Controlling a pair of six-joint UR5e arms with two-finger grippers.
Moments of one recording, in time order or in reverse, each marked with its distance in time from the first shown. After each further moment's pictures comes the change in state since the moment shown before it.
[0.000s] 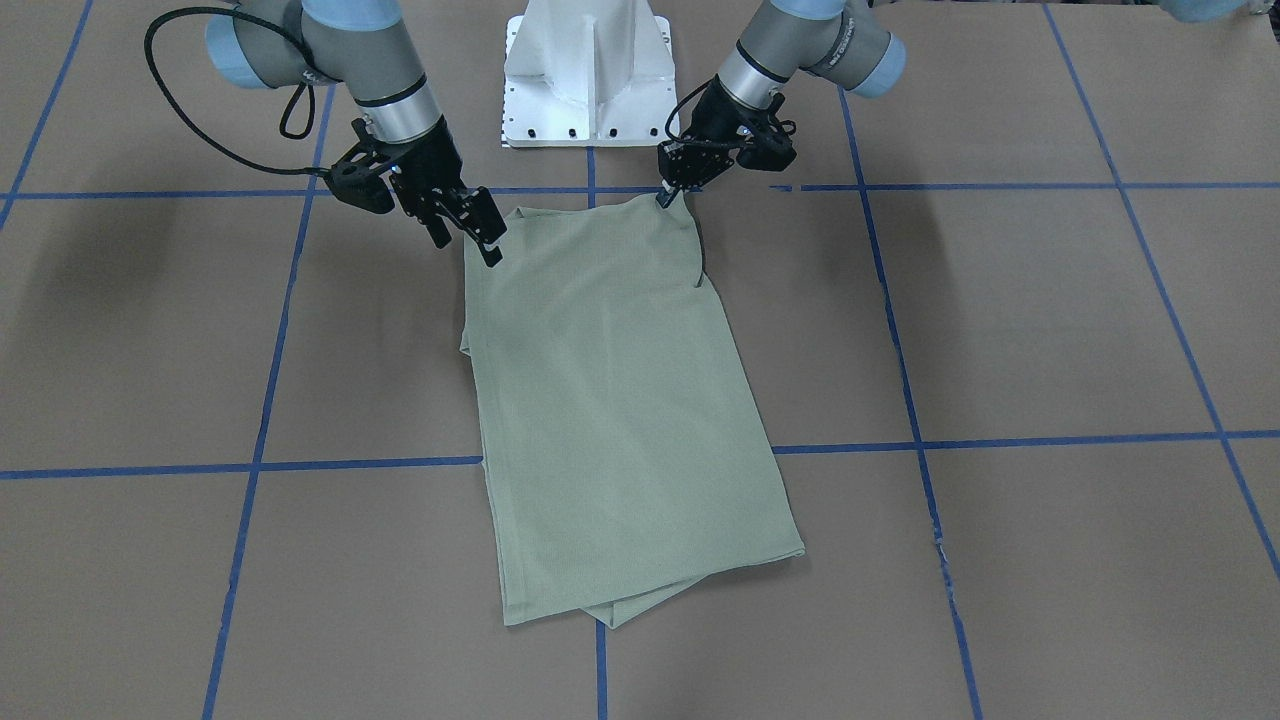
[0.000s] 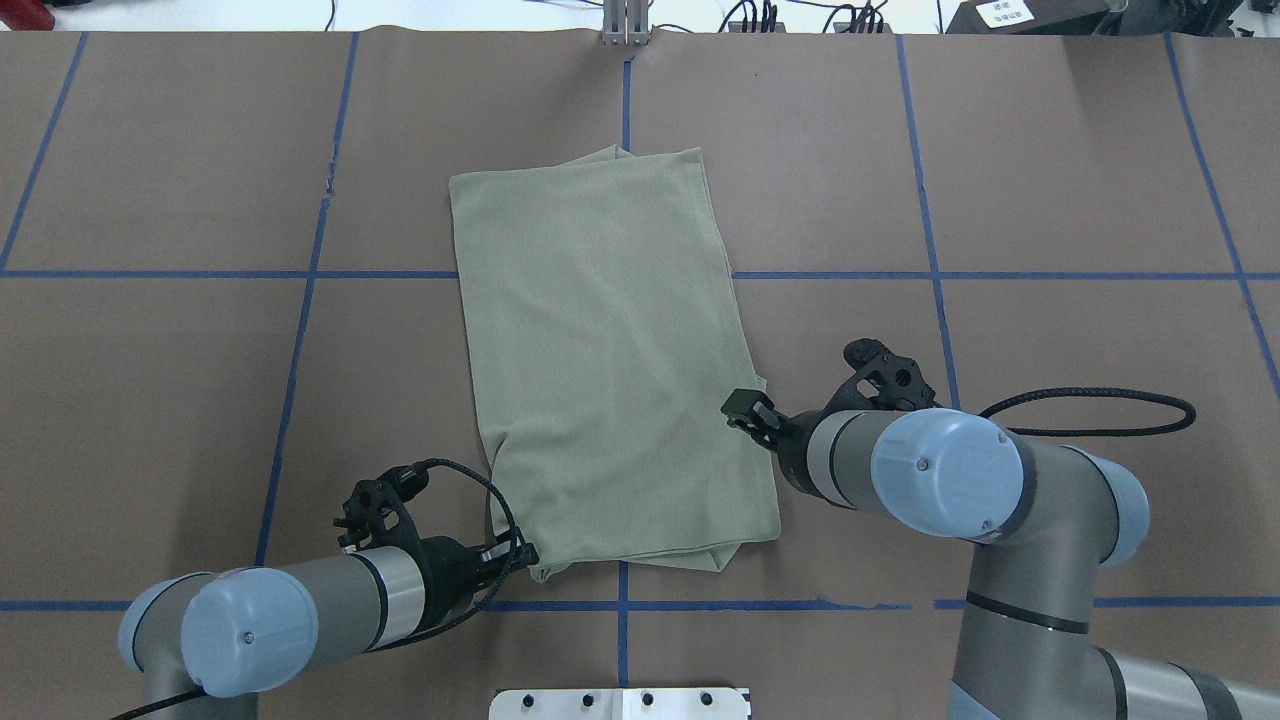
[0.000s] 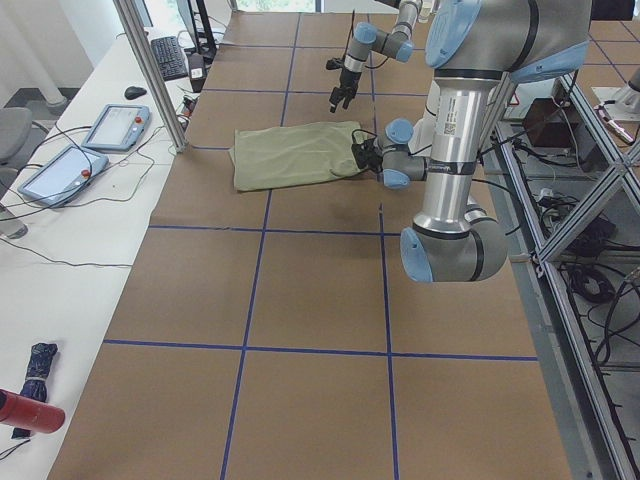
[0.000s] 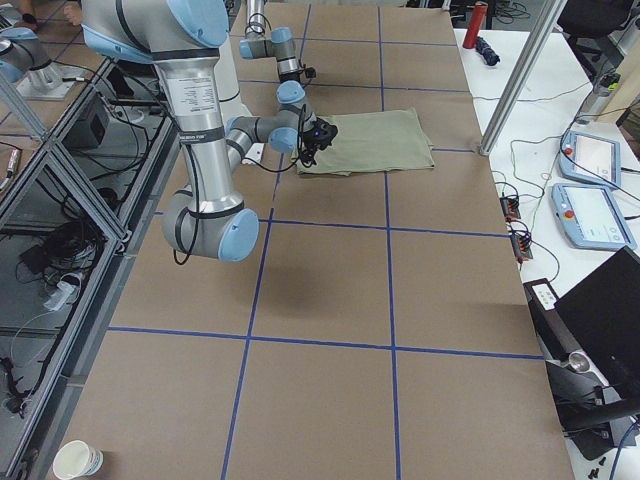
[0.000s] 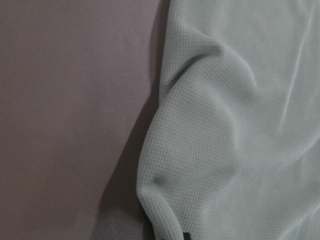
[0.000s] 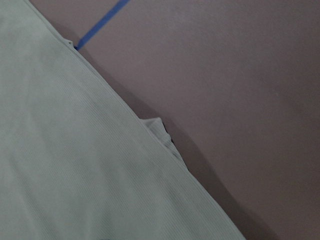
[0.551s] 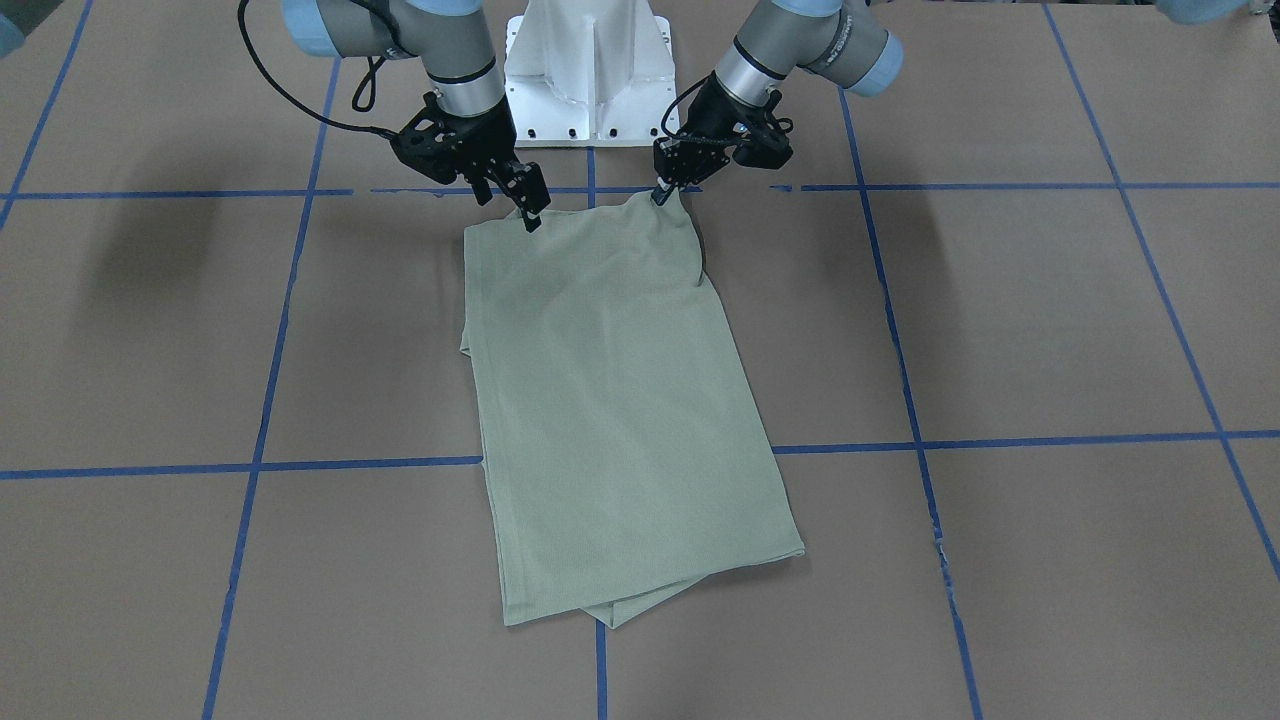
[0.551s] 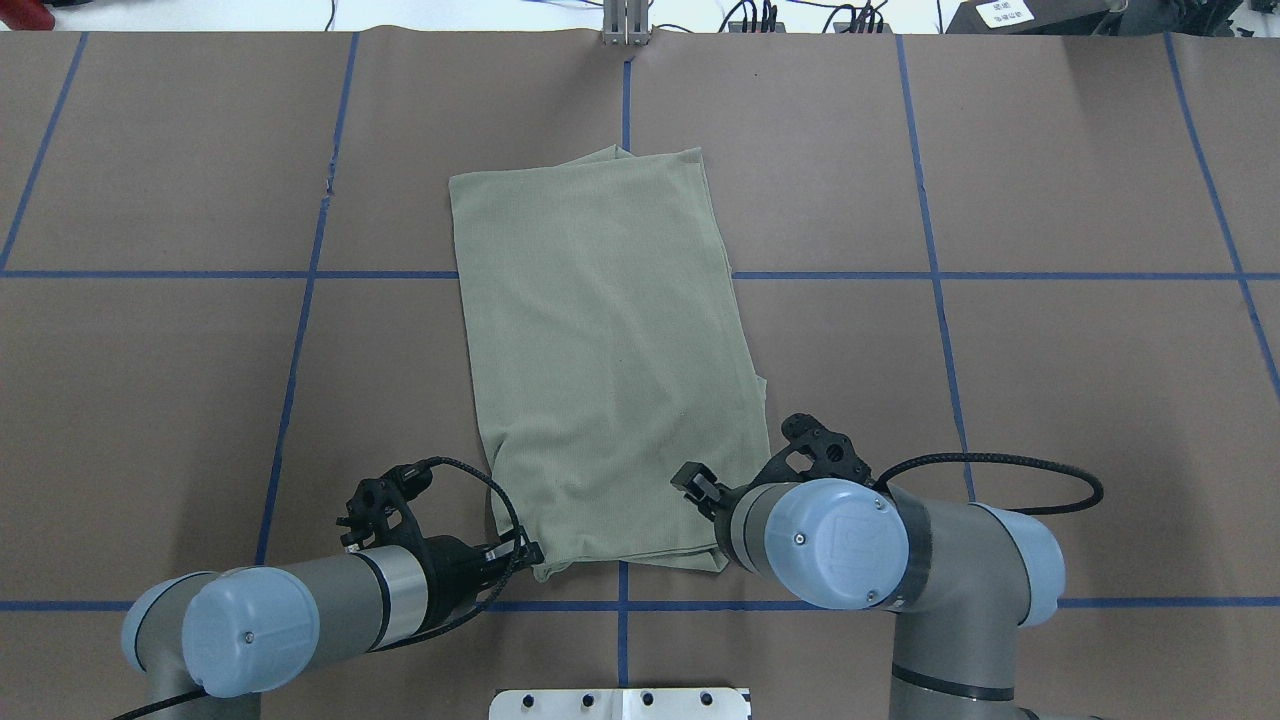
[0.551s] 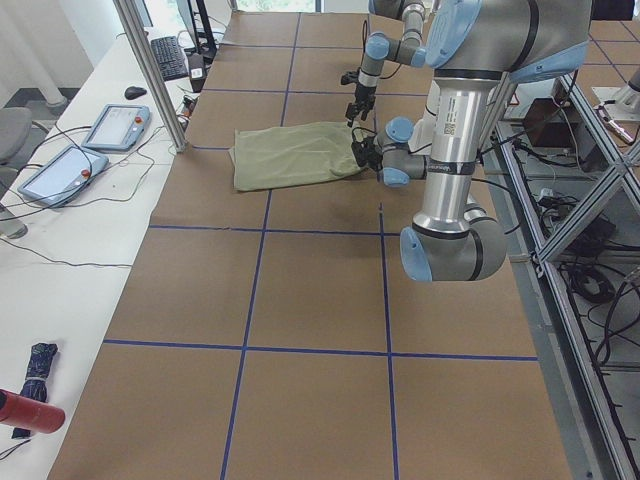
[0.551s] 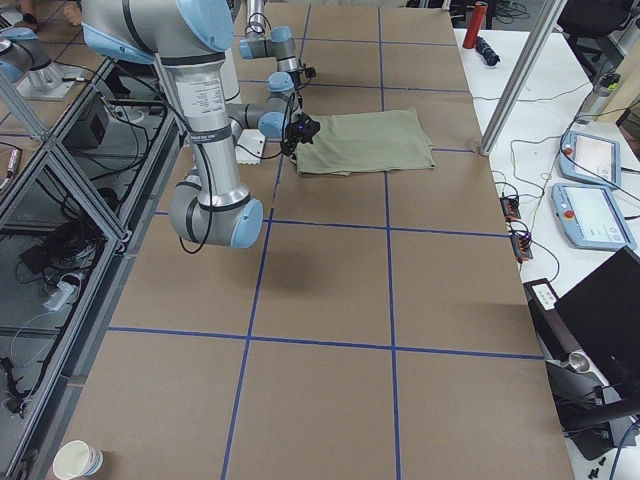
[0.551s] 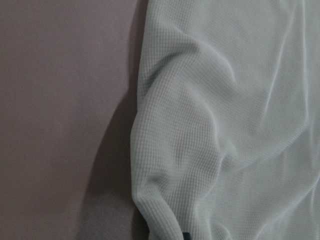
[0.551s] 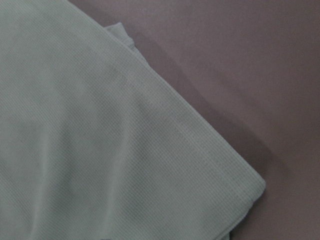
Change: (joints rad) left arm -0.001 -0.005 -0.008 0.000 -0.002 0.000; right arm -0.114 0.104 -0.056 -0.128 -0.007 0.094
